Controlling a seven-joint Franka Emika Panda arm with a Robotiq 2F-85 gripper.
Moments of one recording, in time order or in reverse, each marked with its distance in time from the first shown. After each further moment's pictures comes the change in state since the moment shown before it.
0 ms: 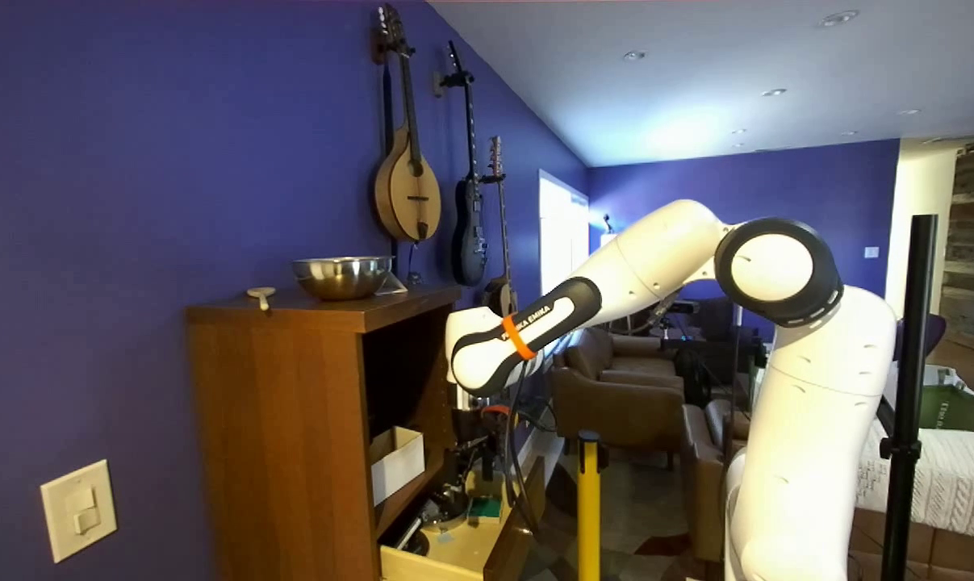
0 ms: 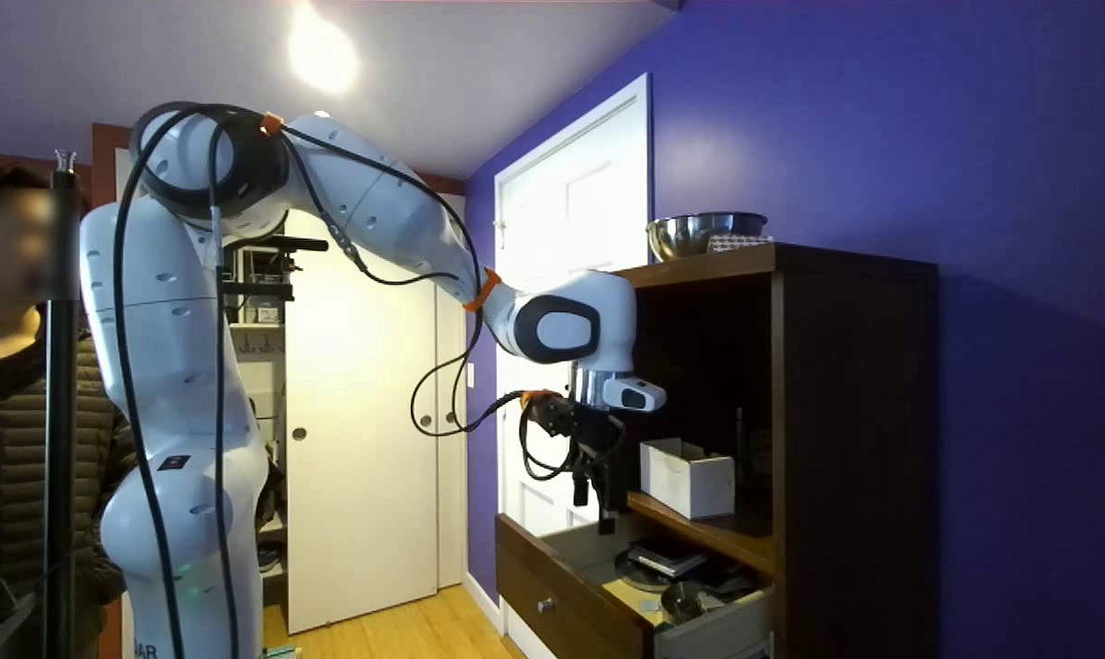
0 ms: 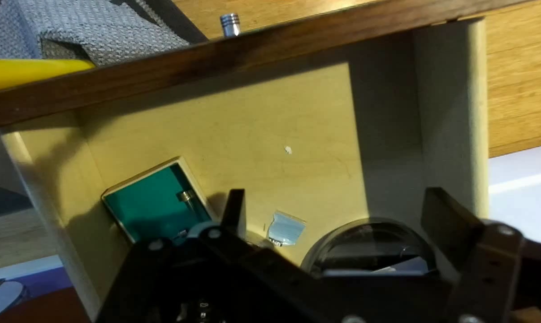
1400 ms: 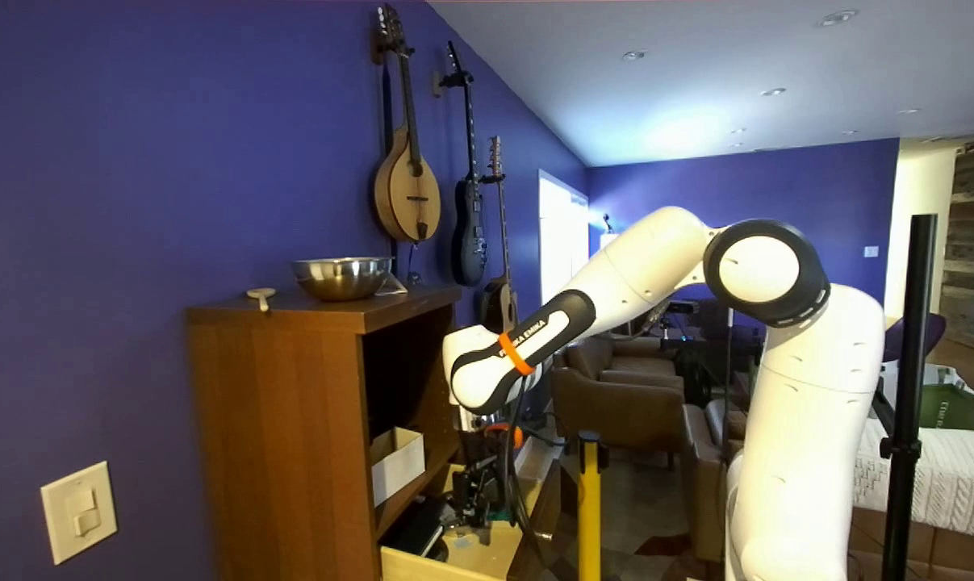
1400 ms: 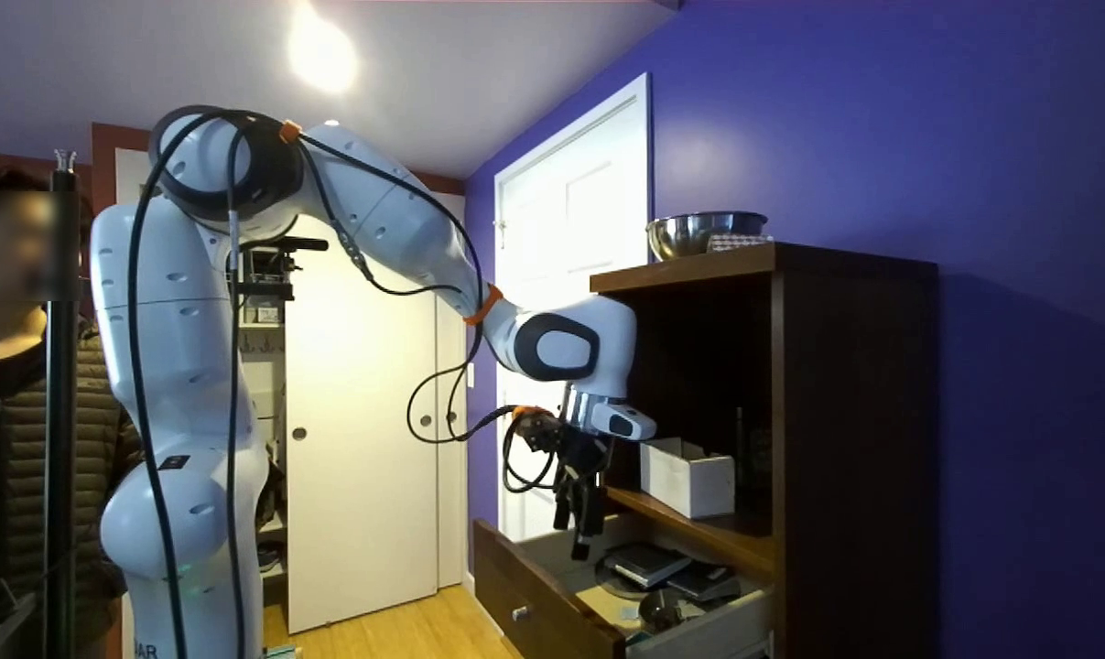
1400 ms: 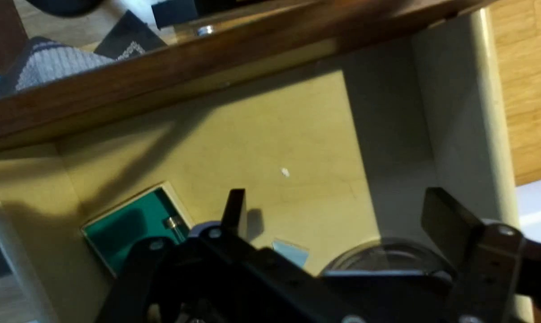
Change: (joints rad) arm -0.003 0.025 0.012 -0.032 -0.011 -0.056 0.077
